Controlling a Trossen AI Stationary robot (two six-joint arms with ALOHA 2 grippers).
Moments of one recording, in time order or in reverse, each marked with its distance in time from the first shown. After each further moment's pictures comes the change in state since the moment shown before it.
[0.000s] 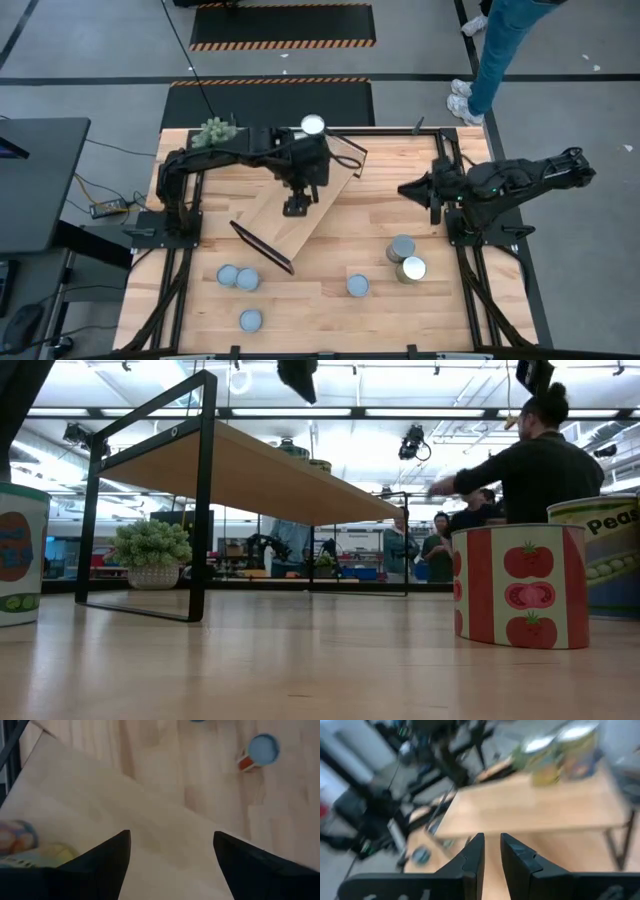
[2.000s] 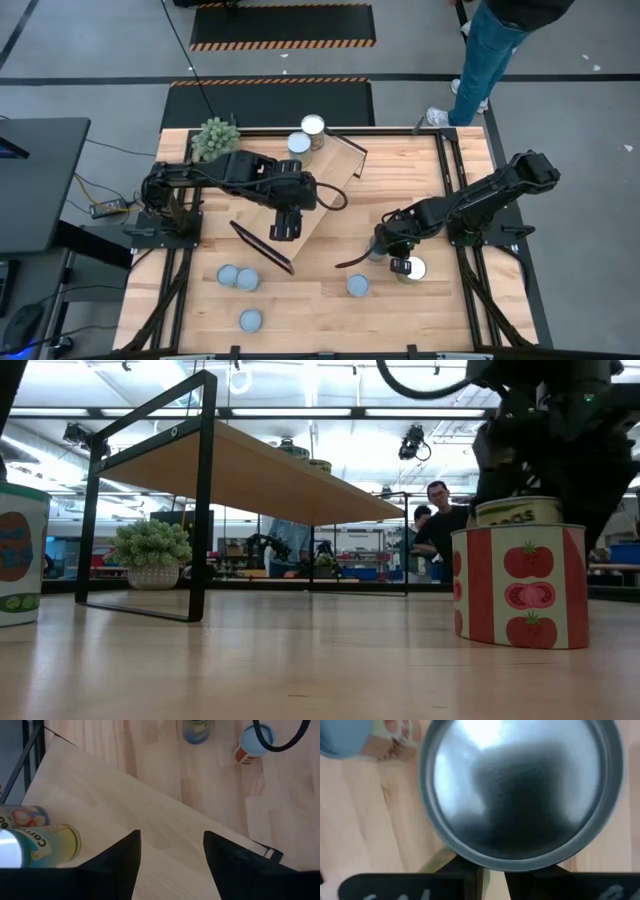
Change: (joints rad) left arm -0.213 -0.073 -0.011 -0.064 -0.229 -0.150; right arm -0.012 0.723 -0.040 -0.221 -0.527 -0.097
